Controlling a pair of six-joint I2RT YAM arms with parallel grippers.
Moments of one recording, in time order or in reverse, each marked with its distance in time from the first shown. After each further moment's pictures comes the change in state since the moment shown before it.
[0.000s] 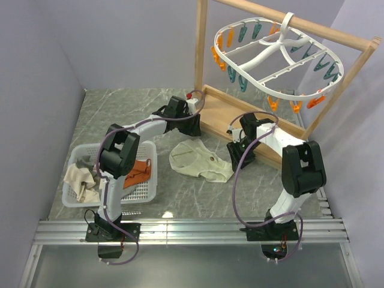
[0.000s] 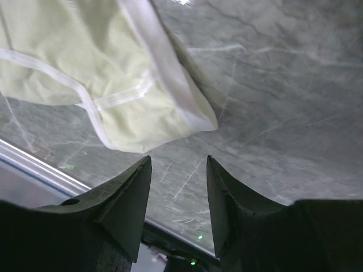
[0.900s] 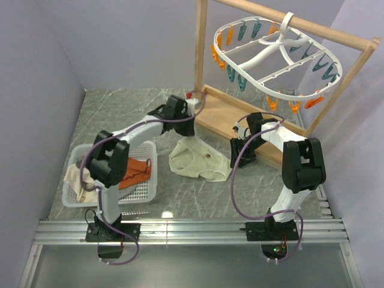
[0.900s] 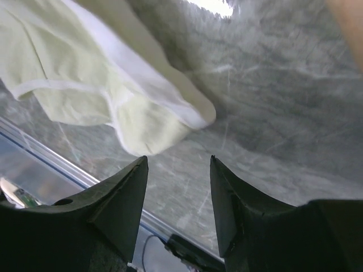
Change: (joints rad) left arm -0.041 -0.136 -0.052 -0.154 -0.097 0.069; right arm -0.101 0.063 0.000 0.038 -0.148 0.112
